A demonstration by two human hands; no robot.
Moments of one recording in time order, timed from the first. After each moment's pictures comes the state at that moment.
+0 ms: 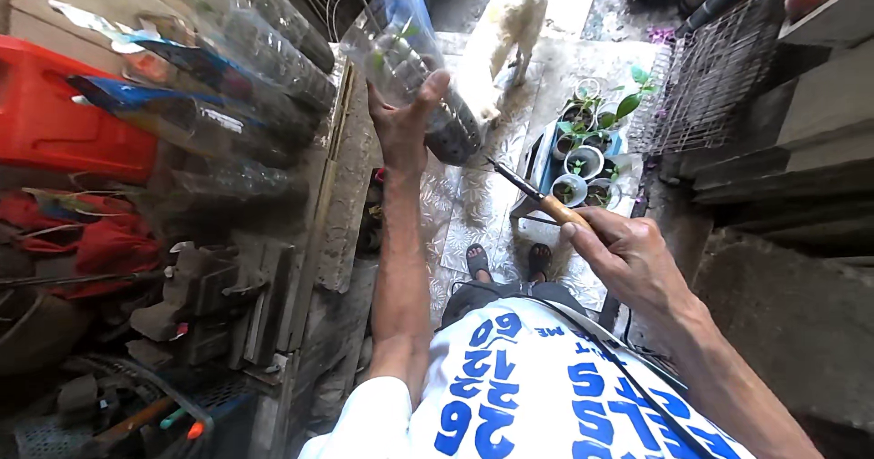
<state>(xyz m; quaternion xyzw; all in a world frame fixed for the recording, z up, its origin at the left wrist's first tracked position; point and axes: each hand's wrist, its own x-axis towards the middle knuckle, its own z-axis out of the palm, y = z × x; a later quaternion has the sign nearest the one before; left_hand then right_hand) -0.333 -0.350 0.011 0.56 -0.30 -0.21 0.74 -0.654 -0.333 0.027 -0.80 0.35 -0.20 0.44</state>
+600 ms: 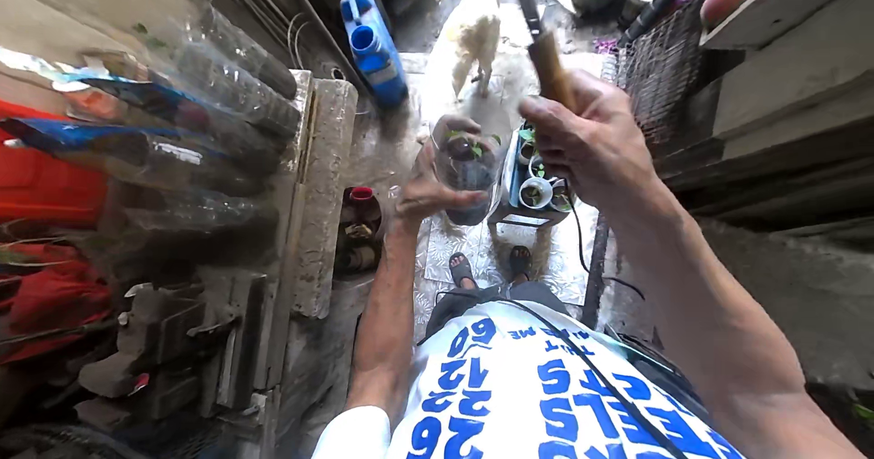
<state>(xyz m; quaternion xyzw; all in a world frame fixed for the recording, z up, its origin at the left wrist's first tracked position) -0.383 -0.336 -0.007 0.39 -0.56 -0.48 0.56 -0.597 -0.419 0.071 -0.56 0.34 -0.31 0.69</state>
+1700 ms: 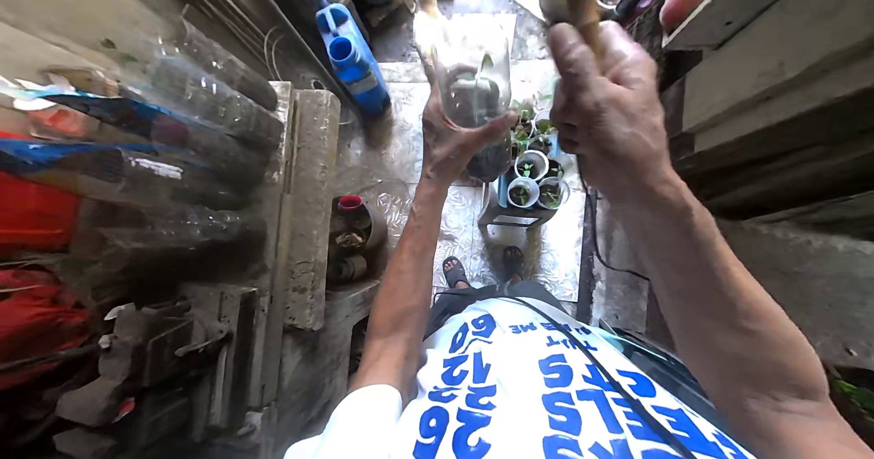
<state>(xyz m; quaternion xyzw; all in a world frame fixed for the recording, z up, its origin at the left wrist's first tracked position) -0.422 -0.392 0.001 0.53 -0.50 -0.28 0.63 -0.602 -0.420 0.099 -0.58 0.41 -0.39 0.59</state>
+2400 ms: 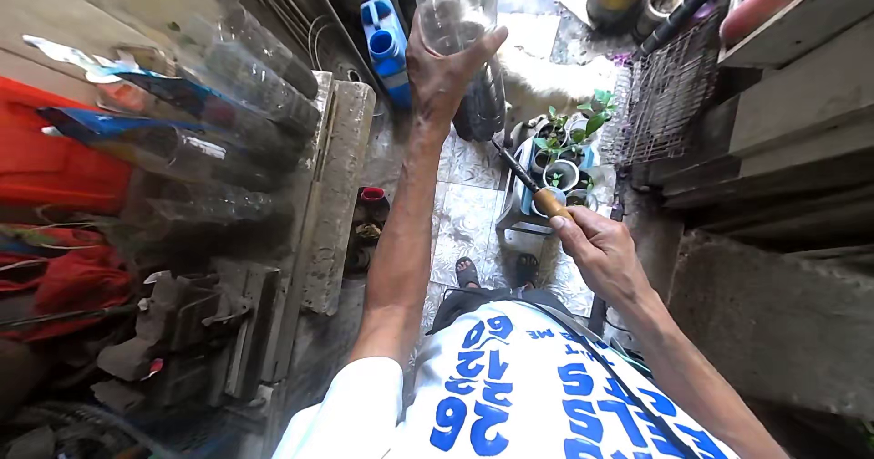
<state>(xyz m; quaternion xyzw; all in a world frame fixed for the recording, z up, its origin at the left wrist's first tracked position) -0.353 -0.444 0.036 0.63 -0.40 -0.21 0.63 -0.646 -0.334 0.013 -0.73 0.44 -0.23 0.47</state>
